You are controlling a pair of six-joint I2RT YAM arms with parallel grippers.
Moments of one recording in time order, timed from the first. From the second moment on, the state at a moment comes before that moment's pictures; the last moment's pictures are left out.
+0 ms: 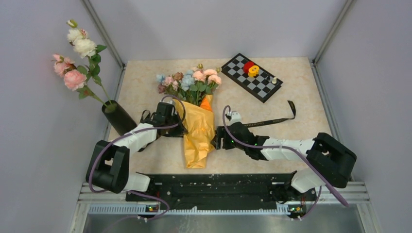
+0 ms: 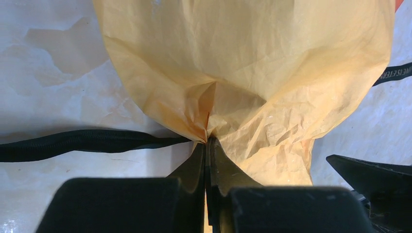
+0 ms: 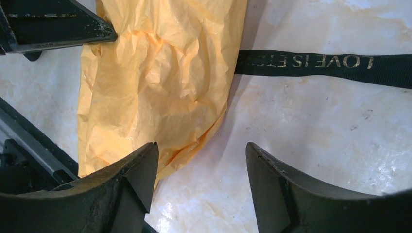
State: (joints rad) left arm -0.31 1.38 0.69 -0.22 0.21 -0.66; right arm 0.96 1.43 0.61 0.21 0.14 0.68
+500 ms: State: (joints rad) left arm -0.31 1.38 0.67 -0.22 0.19 -0.66; right arm 0.96 1.51 0.60 0.38 0.11 0.78
